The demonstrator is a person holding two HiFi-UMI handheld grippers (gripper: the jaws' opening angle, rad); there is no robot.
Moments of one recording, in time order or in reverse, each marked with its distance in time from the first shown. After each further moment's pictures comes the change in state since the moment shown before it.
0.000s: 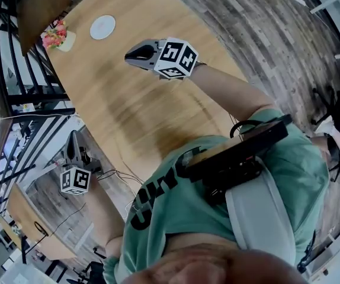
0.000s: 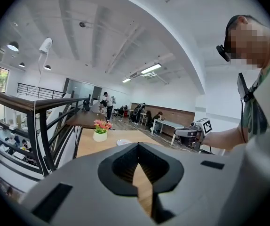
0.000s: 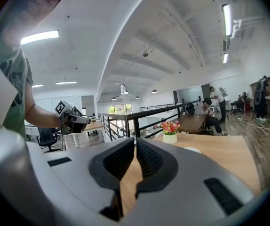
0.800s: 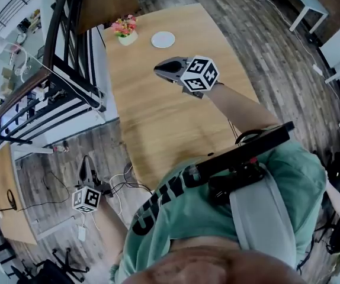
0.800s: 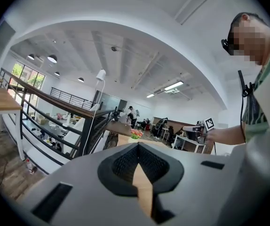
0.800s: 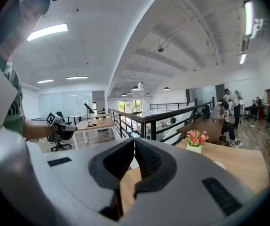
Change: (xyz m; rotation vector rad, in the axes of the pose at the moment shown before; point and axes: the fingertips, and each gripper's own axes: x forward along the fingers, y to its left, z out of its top) left arm -0.266 0.081 -0.060 -0.139 -0.196 0.267; right arm 0.081 0.139 0.063 -0.081 0.057 0.107
